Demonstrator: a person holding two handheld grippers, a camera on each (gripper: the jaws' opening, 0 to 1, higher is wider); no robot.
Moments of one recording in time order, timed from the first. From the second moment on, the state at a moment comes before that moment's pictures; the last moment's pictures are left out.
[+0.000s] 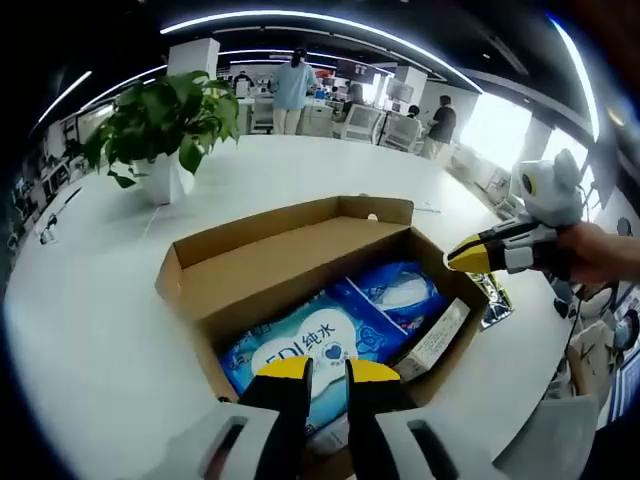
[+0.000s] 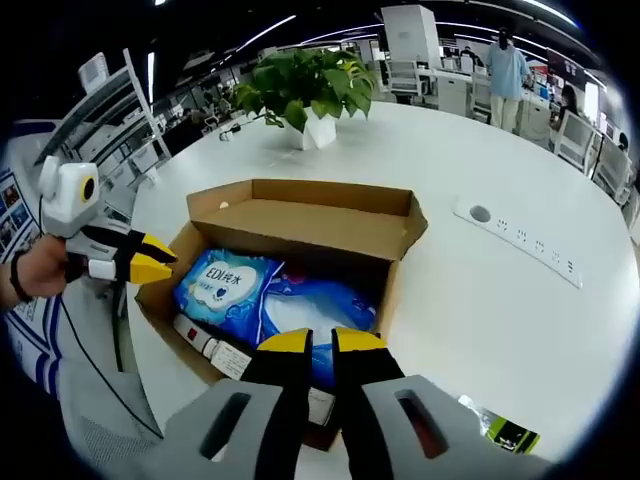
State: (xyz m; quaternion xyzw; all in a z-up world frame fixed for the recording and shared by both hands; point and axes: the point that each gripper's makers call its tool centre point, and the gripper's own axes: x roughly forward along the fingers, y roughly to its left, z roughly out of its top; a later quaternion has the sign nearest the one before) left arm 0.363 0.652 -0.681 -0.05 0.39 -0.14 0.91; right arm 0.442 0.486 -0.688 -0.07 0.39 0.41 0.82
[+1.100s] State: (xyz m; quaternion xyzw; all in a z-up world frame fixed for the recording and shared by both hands) left arm 0.325 0.722 -0.685 -0.09 0.40 -0.08 0.91; right arm 0.436 0.575 -0.722 -0.03 0.43 0.44 0.79
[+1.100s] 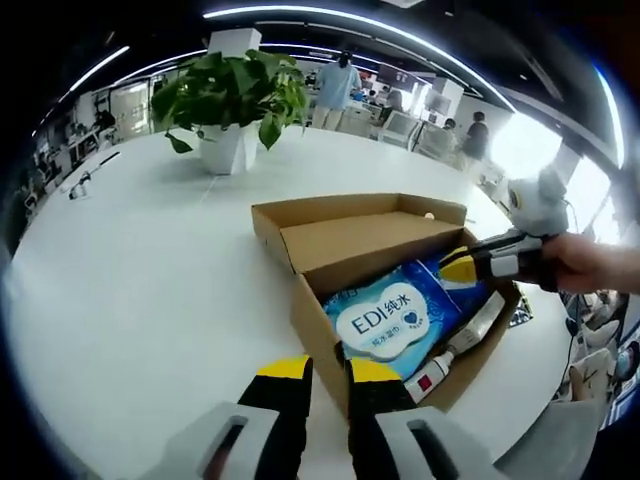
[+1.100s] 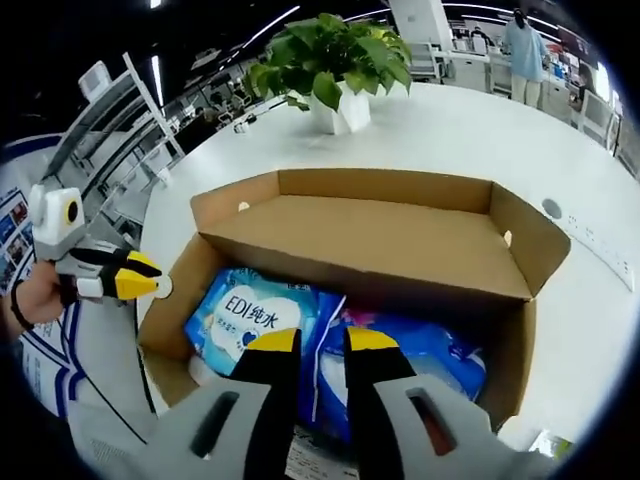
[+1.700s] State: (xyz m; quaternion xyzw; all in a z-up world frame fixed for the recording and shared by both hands) left arm 0.325 0.729 -0.695 -0.09 0.41 -0.08 0.90; right arm 0.432 0.586 -0.733 -0.03 0.43 0.43 0.79
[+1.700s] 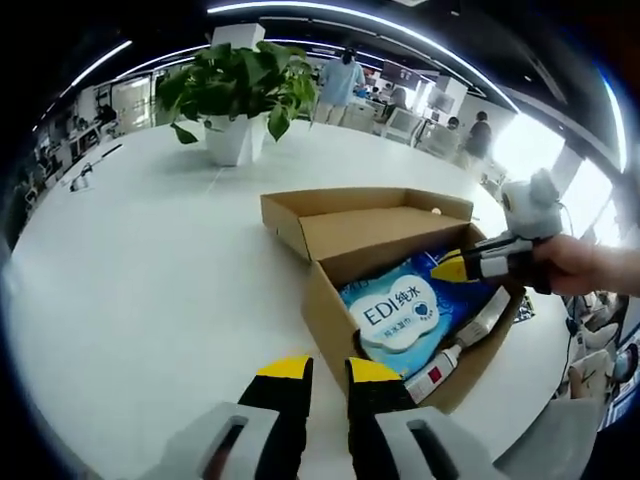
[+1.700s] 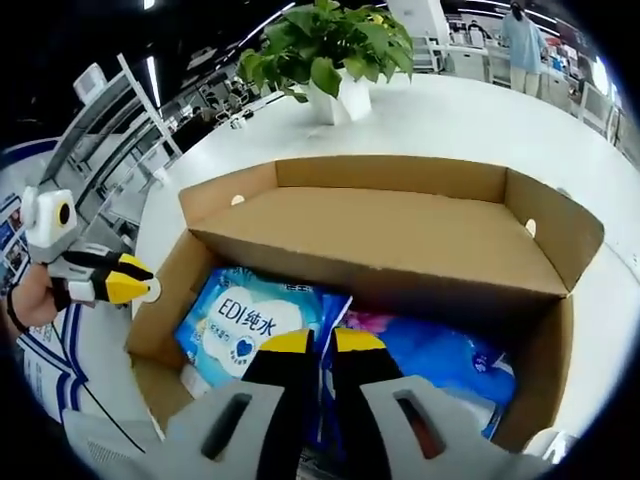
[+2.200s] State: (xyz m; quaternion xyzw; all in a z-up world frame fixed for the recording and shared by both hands) left arm 0.327 0.723 -0.693 -0.09 0.41 -0.09 0.90; right arm 0.432 0.586 -0.734 -0.02 0.44 0.42 0.80
